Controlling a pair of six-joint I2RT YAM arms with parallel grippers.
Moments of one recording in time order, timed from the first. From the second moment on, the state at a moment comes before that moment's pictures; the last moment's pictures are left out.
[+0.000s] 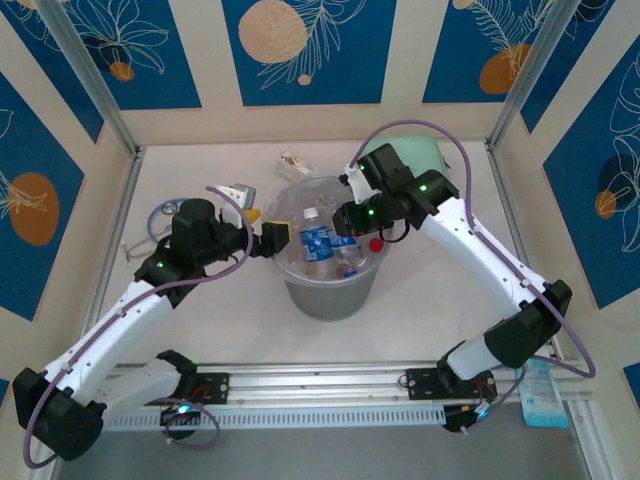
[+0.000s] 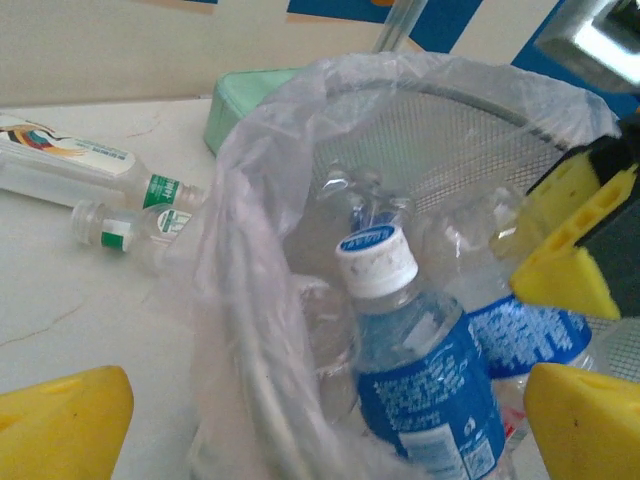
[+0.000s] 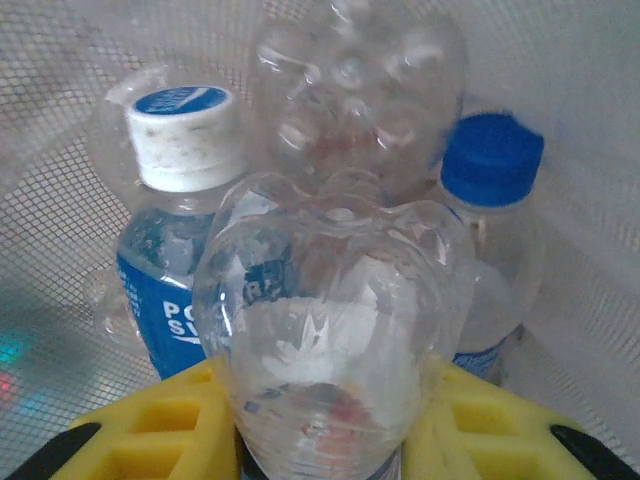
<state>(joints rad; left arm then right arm) -0.52 0.99 0.88 -0.23 0.29 -0.31 0.63 1.49 1.58 -1.10 -0.22 0.27</state>
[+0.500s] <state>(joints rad) -0.44 0.87 0.94 -0.53 0.03 -0.31 0.77 1.61 1.56 -0.81 -0.34 0.36</state>
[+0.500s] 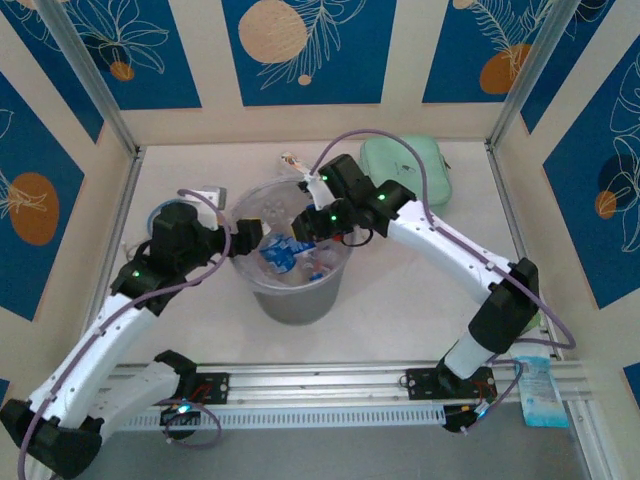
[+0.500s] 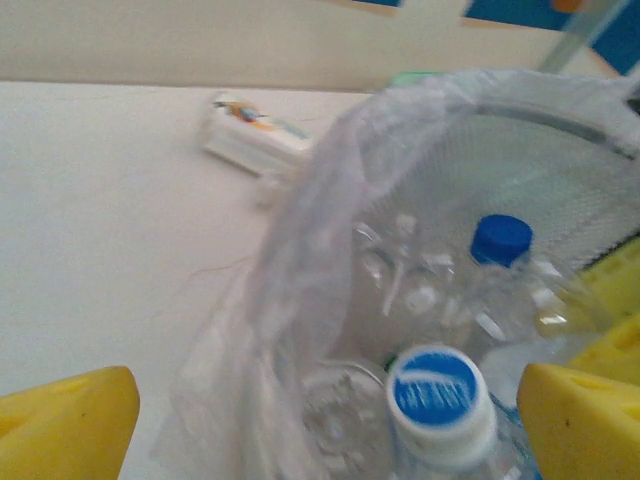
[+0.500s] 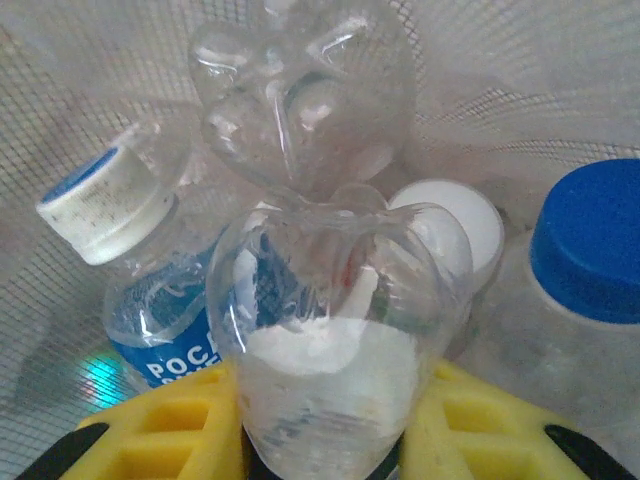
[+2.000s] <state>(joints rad) -0.21 0.87 0.93 -0.54 0.23 -0.39 0.43 1.82 1.62 -1.09 -0.03 0.09</state>
